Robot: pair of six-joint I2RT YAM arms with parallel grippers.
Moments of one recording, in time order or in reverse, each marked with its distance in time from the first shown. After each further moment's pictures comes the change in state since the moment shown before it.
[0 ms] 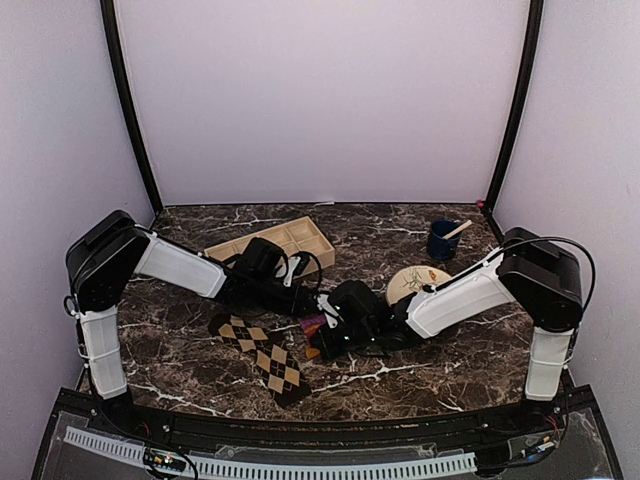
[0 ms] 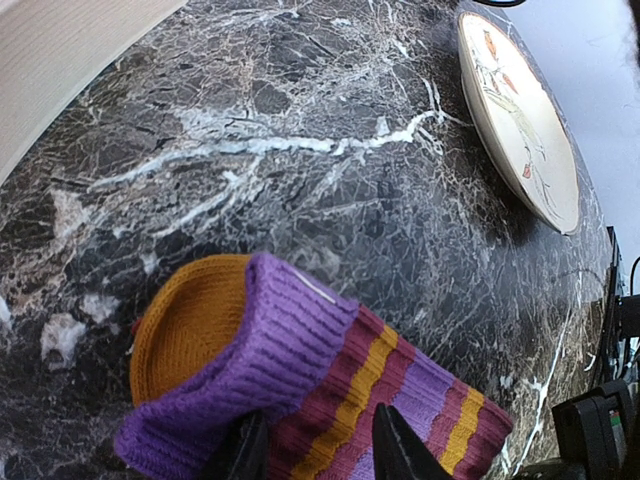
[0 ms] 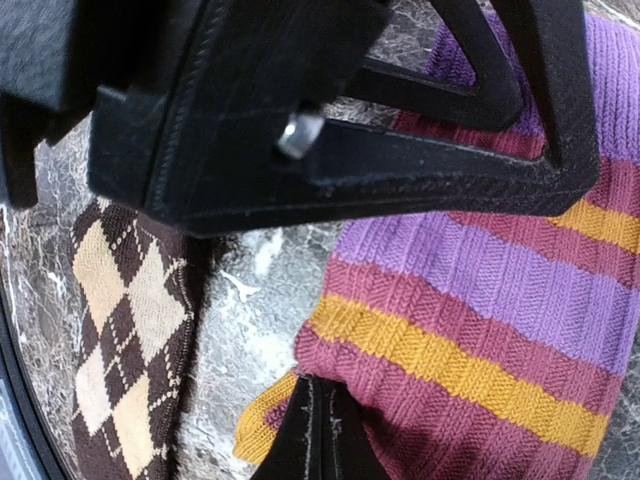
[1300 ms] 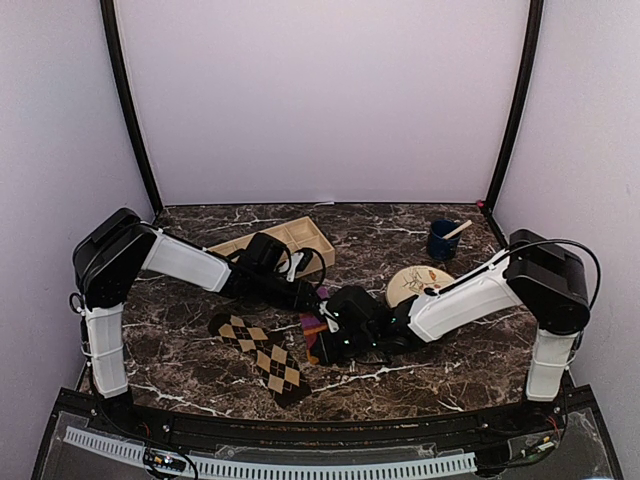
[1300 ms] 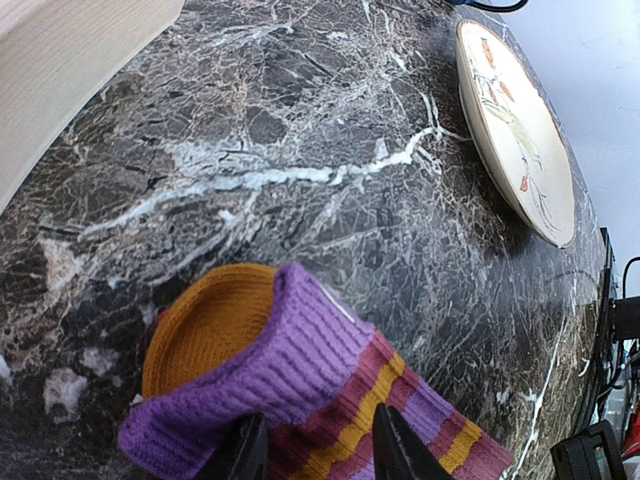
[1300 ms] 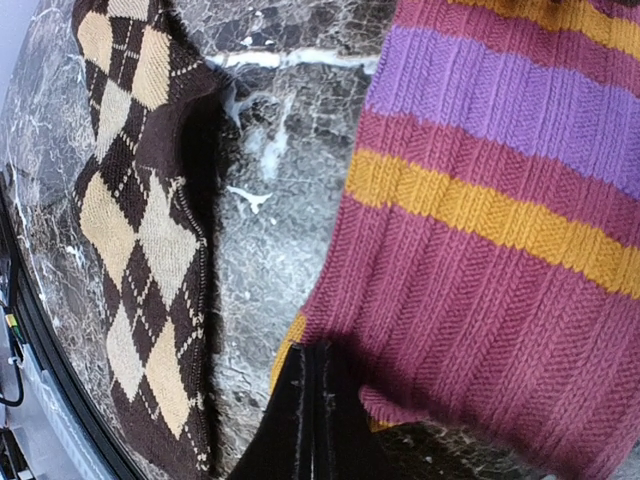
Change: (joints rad) left arm 0.023 0.048 0.070 -0.027 0.041 0.030; right arm 0.039 -0.027 -0.011 -0.064 -0.024 0.201
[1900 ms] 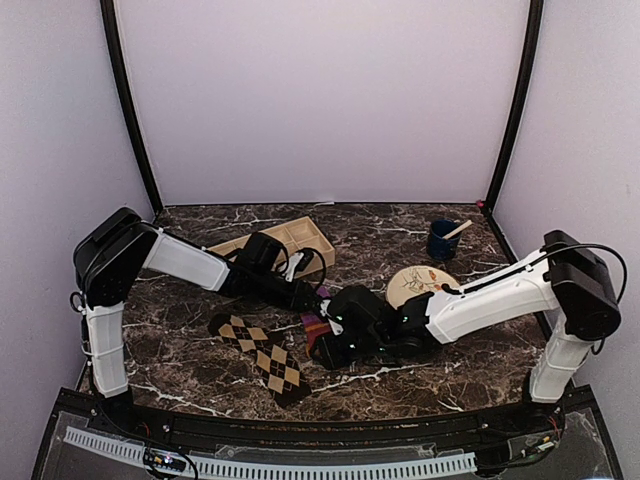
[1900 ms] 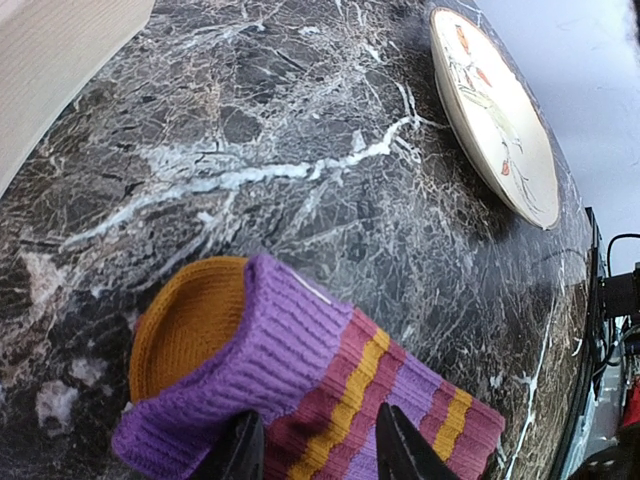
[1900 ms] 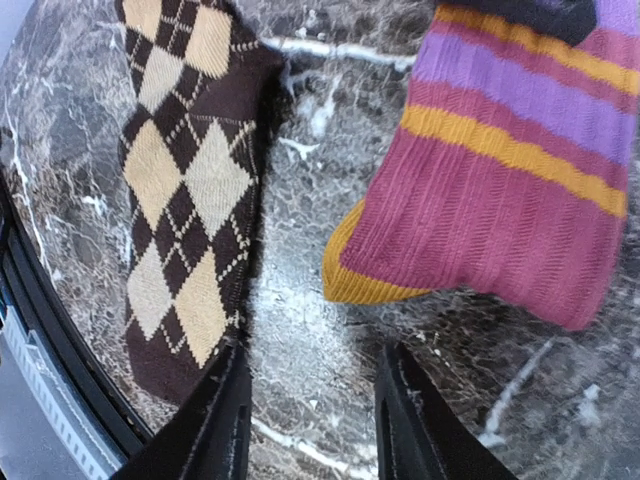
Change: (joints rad) left arm 0.012 0.008 -0.004 0.019 0.089 0.048; right arm 0.075 -0.136 0.000 -0.163 0.134 -0.068
